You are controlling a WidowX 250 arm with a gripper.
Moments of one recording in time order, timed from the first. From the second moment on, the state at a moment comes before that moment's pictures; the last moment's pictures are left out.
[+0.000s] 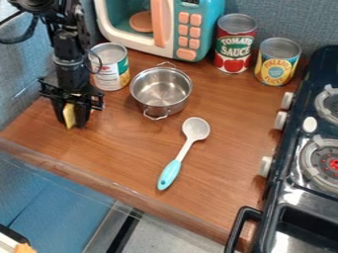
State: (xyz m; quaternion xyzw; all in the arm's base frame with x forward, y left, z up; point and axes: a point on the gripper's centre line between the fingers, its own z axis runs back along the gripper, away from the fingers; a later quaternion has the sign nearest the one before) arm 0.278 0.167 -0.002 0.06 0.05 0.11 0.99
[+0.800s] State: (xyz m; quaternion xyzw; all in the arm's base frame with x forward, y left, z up) arm 0.259 0.090 0.072 0.00 -0.04 0.08 1.00
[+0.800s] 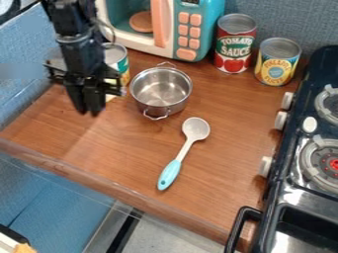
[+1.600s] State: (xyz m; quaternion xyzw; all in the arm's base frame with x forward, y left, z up) arm 0.262 -0.058 0.015 -0.05 -0.01 -0.03 1.00
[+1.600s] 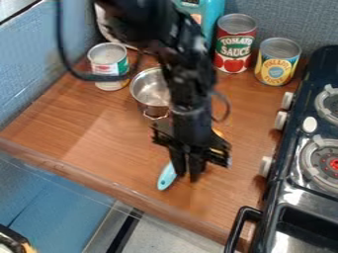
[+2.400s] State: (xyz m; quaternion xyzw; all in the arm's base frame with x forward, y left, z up) arm 0.263 -0.067 -0.002 -0.05 -0.02 -0.03 1.00
